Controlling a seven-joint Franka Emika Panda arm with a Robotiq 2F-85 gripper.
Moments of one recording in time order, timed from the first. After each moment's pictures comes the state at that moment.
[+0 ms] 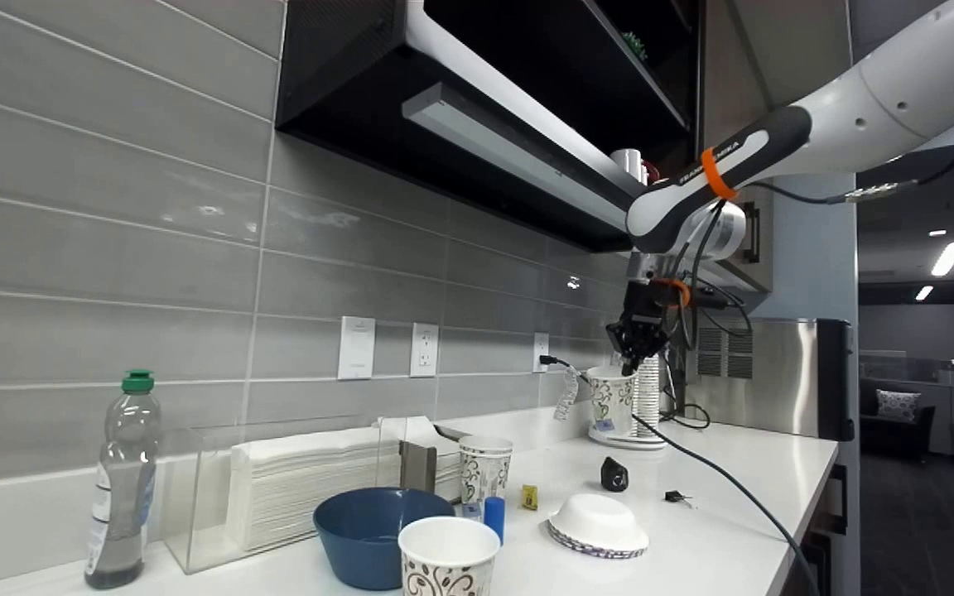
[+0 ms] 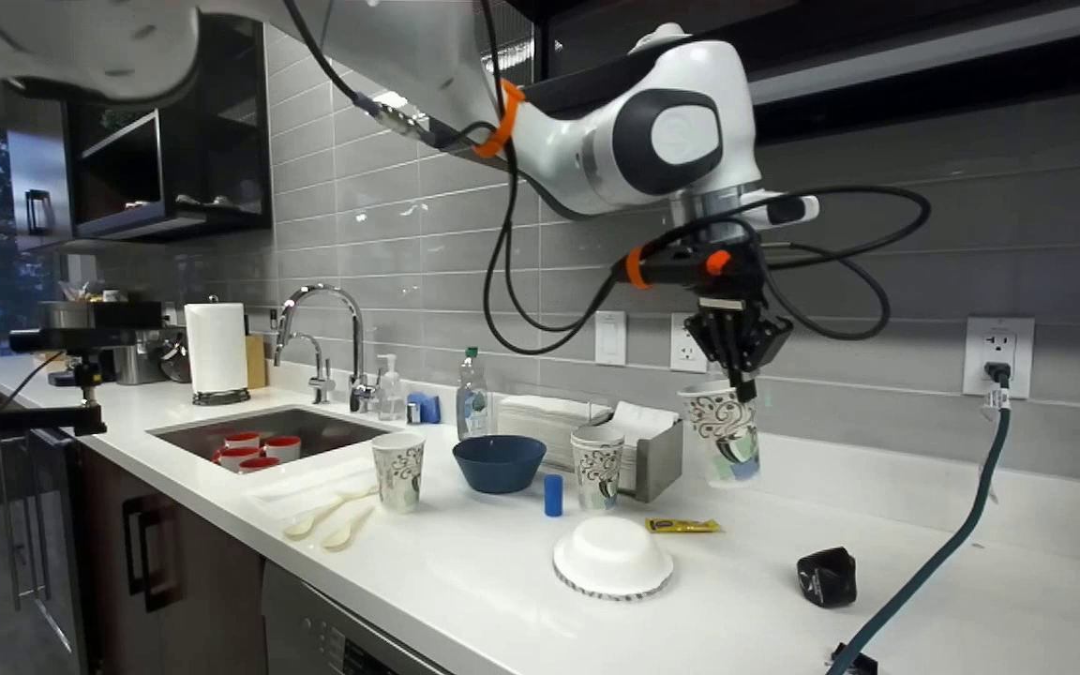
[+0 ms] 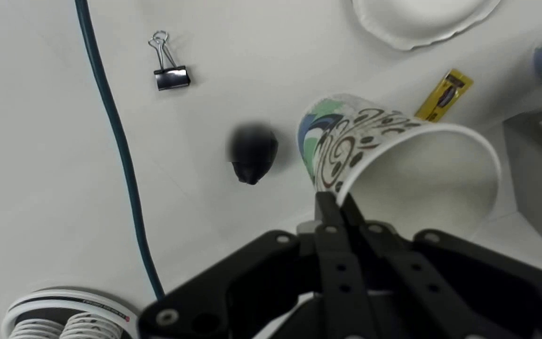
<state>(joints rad) -0.18 0.21 -0.18 -1.69 0.04 2.20 0.04</state>
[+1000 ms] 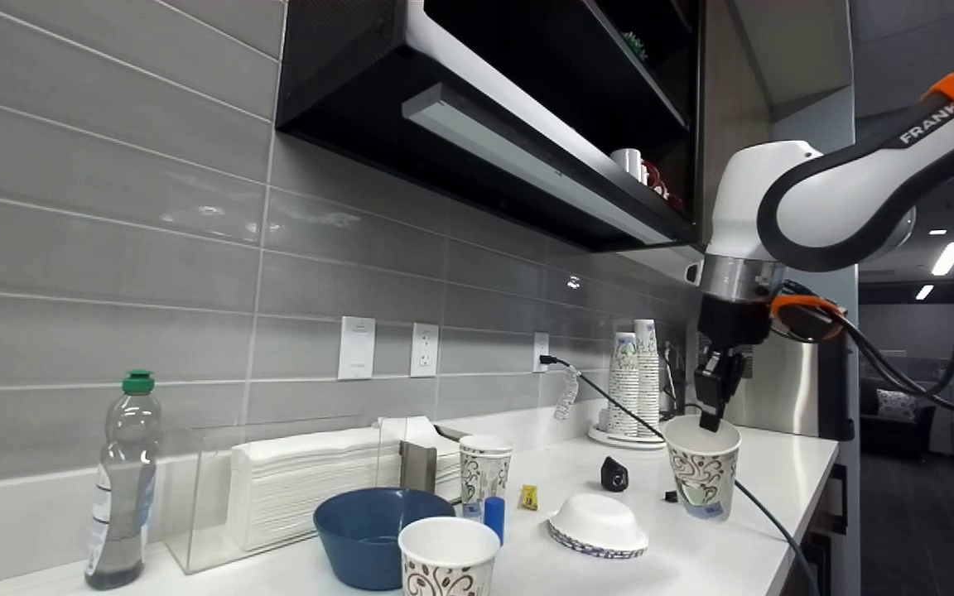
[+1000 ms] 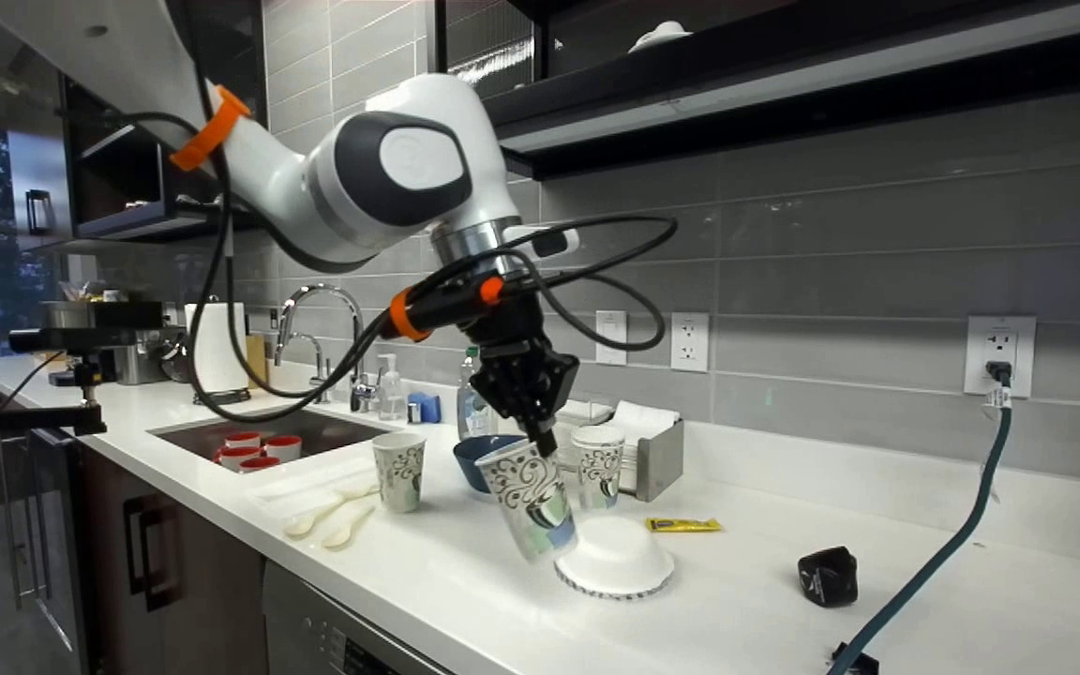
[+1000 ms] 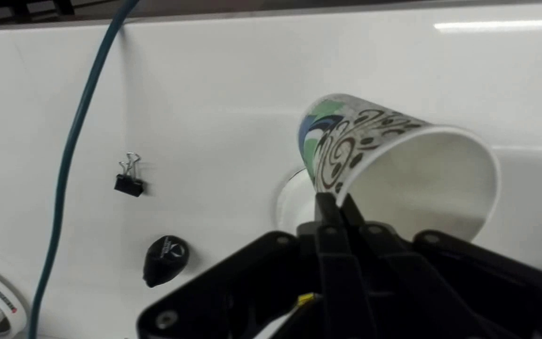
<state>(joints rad) -0.11 -0.40 -0.06 -2.51 -0.26 2.38 -0.07</state>
